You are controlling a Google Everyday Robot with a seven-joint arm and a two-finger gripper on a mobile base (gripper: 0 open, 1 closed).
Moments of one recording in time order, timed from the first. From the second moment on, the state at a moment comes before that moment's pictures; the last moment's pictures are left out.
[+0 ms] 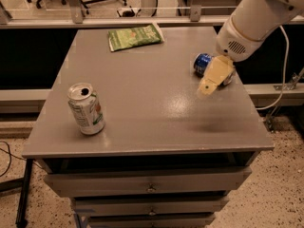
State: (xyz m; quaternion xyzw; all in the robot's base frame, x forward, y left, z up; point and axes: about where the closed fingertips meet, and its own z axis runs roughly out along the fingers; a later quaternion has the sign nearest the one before) arm 0.565 -0.163 0.906 -0.53 0.83 0.03 0.20
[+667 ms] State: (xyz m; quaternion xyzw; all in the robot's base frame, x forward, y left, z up) arm 0.630 -0.148 0.876 -0.51 0.83 0.01 0.22
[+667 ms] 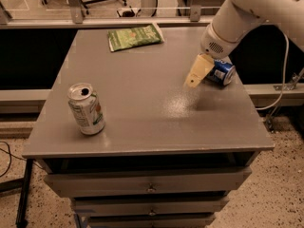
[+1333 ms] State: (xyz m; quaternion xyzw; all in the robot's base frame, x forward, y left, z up) arm 0.674 -0.180 0.857 -0.49 0.84 -0.02 0.21
